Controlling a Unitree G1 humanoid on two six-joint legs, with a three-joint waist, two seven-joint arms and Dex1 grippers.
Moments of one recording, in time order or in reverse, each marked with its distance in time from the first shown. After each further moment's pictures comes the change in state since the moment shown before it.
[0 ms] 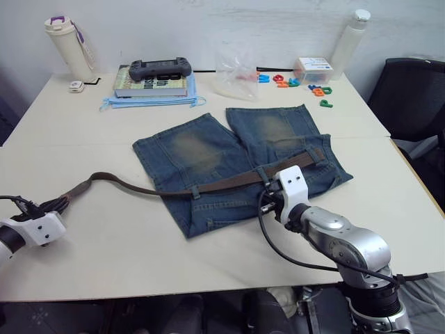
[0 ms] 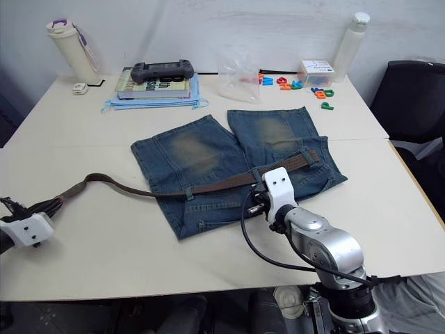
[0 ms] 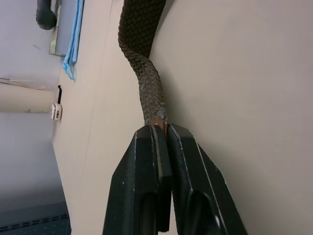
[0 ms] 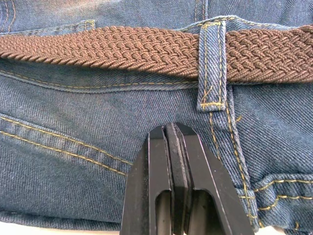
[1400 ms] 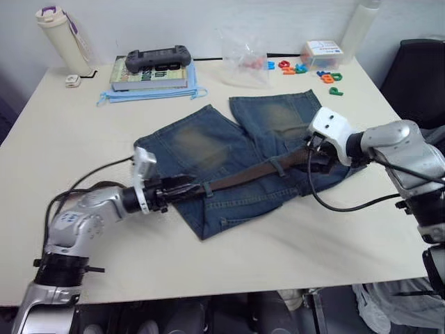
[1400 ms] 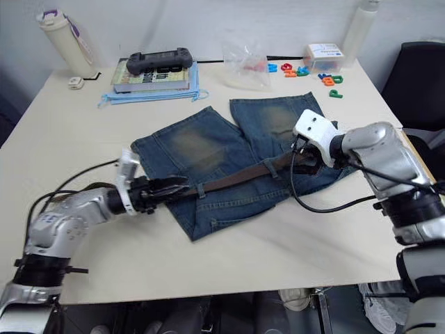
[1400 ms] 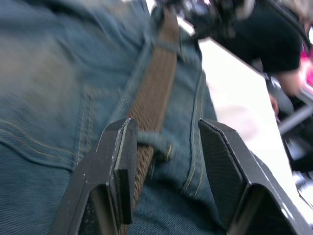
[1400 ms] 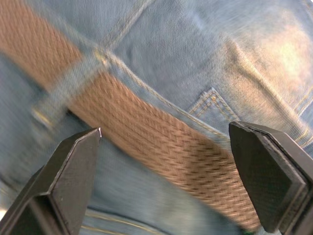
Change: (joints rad) left arm -0.262 -0.449 -0.197 -0.973 -1.080 1.648 -0.701; right arm -0.722 -0.543 0.377 0.905 -0.444 -0.715 0.956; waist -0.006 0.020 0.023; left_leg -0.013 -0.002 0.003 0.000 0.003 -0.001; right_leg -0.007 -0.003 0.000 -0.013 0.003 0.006
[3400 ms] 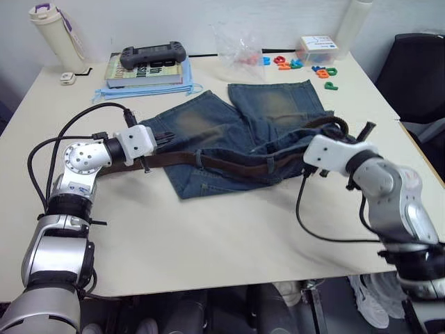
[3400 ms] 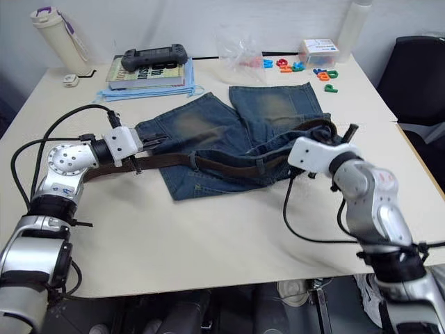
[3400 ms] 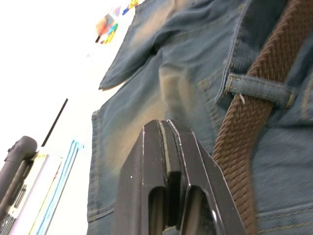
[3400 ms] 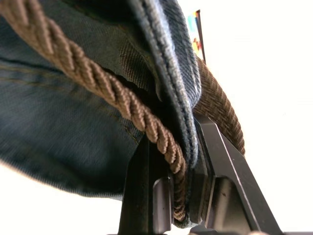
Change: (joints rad) left arm -0.353 0.013 0.007 0.702 0.629 -1.238 -0.064; right arm 0.685 0.165 -0.406 -0.760 -0.628 -0.016 -0.457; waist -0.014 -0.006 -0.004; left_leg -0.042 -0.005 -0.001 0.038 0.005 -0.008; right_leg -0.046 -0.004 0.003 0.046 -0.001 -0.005
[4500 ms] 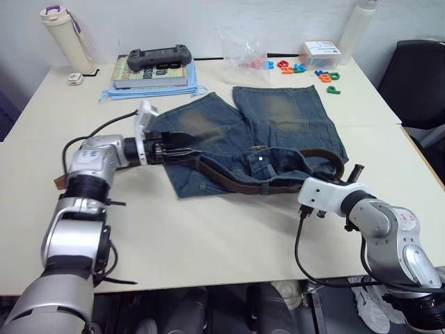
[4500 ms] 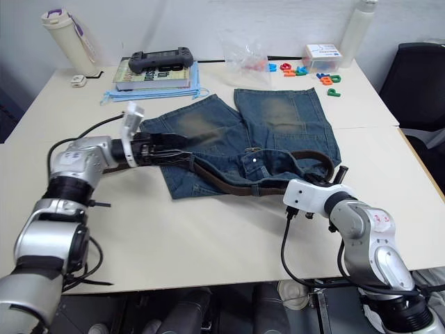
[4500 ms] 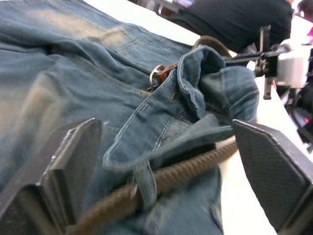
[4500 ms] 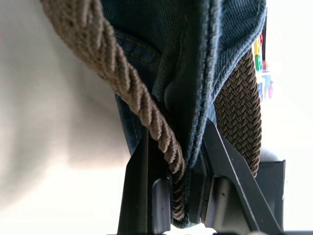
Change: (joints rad) left arm -0.310 -0.168 -0.017 0.265 -0.221 0.900 -0.381; right arm 0.165 0.001 0.041 -0.134 -0.056 0.082 0.101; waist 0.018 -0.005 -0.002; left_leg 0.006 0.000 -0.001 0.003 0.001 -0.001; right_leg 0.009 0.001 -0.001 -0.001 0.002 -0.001
